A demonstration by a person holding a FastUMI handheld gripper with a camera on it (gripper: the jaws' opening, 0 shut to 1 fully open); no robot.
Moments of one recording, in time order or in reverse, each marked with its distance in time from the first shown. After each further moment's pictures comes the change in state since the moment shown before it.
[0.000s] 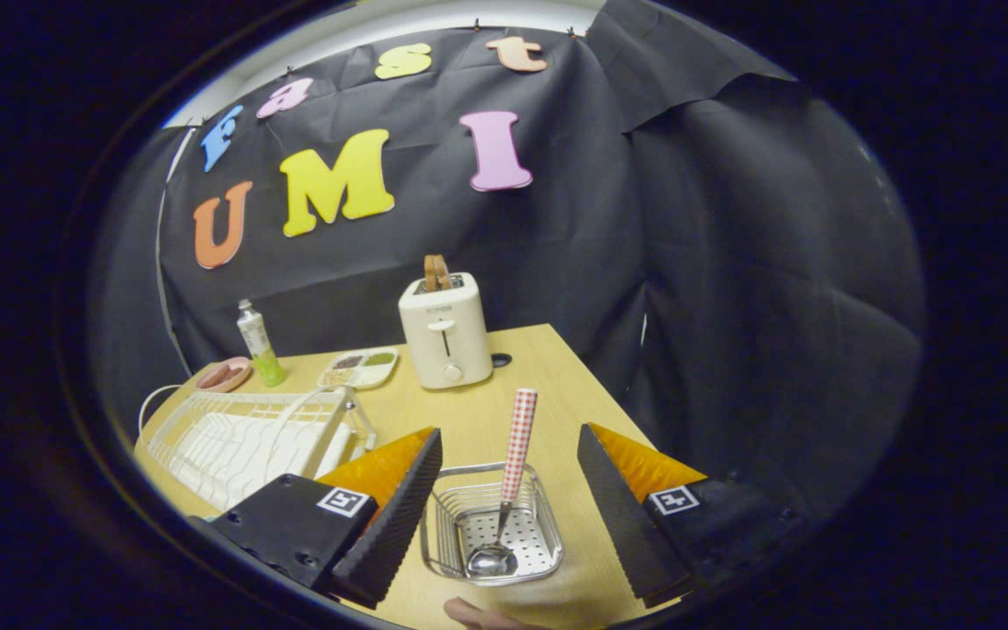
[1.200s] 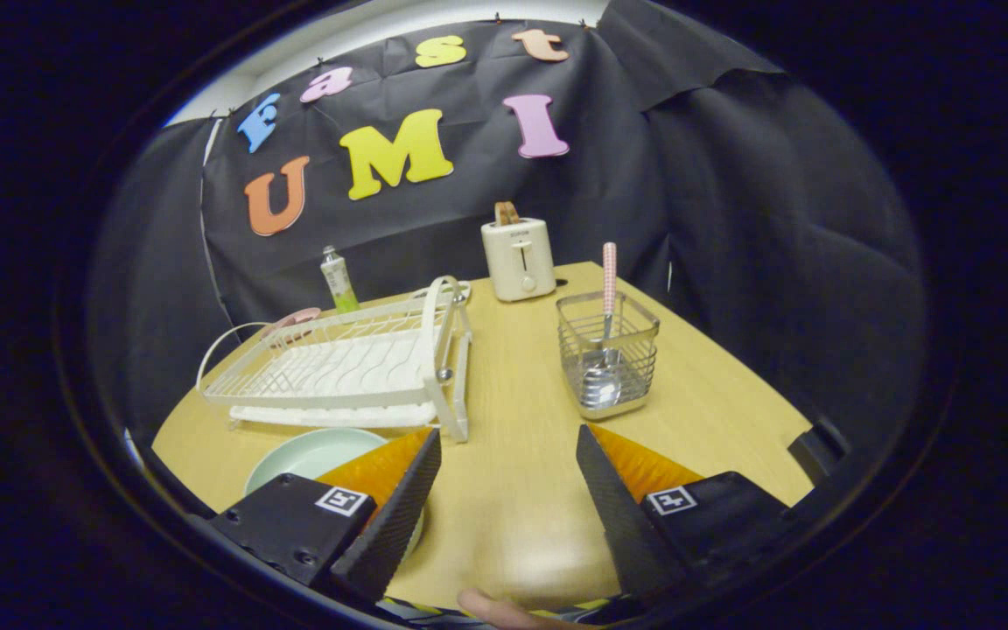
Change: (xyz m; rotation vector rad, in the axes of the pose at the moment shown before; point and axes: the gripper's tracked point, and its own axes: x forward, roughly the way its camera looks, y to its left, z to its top) arm -0.146 0.068 -0.122 -0.033 0.090 0.087
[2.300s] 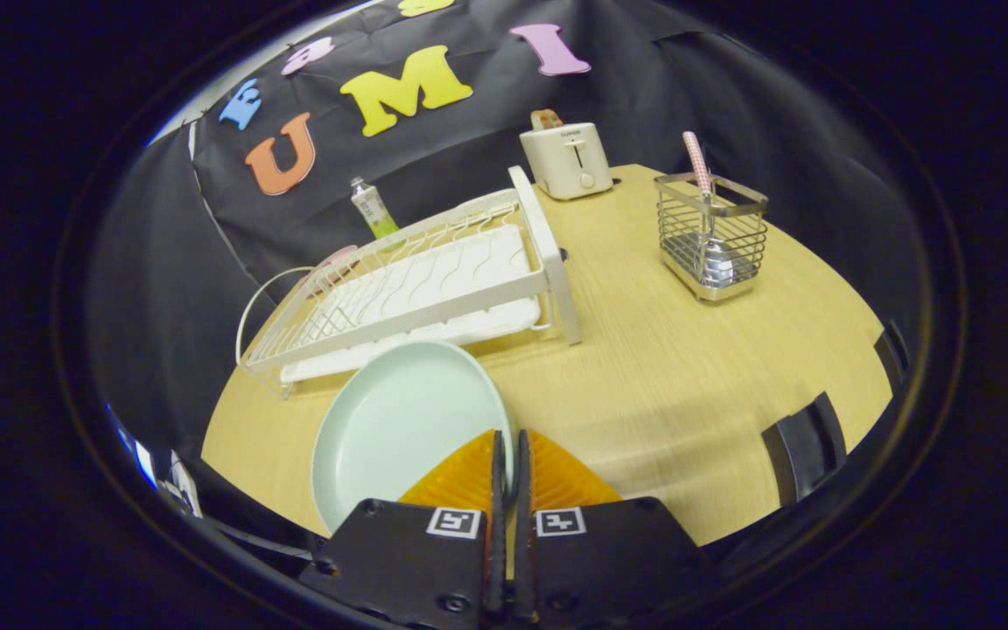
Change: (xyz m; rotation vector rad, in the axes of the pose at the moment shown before) arm -0.002 0.104 -0.076 0.106 0.349 0.155
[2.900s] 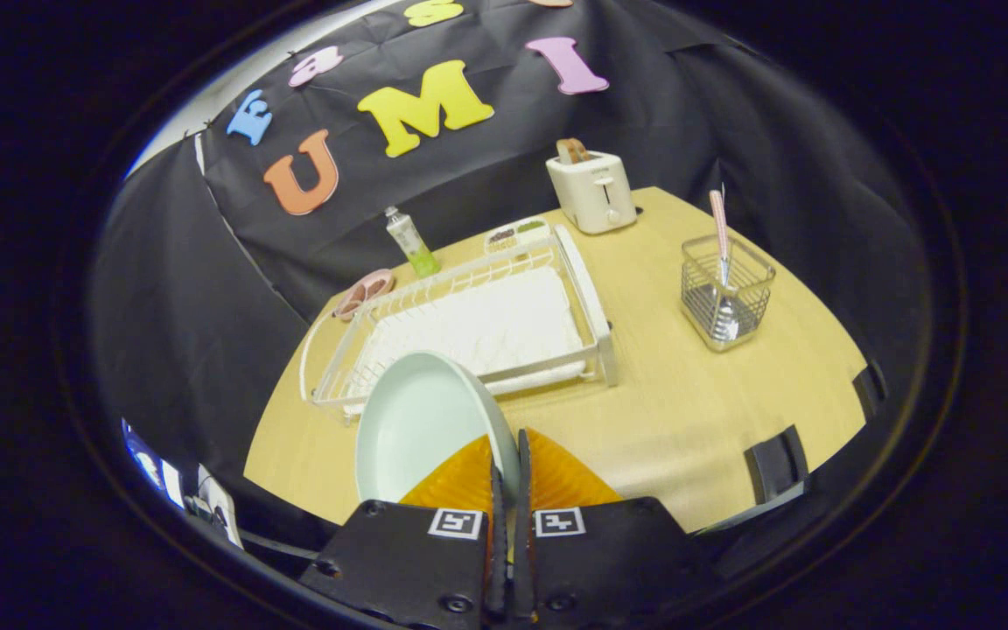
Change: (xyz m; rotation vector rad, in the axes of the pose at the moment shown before) arm -0.053 0.044 0.034 0.013 0.034 0.050
